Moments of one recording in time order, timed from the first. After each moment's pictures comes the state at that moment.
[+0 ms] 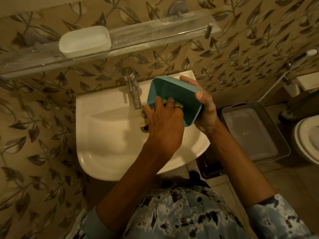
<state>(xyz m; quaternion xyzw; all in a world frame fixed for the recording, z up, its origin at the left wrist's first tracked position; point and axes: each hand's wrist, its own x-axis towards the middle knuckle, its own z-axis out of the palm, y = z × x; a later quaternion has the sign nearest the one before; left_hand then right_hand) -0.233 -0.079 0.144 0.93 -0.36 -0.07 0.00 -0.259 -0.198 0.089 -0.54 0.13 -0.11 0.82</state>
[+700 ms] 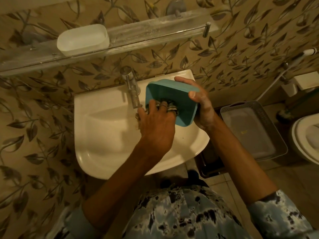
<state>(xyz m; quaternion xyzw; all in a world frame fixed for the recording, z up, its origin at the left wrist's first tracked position) -0.234 -0.064 0.136 0.92 -0.38 -0.06 -0.01 -0.256 -0.204 0.090 -0.61 0.13 -0.11 0.78</state>
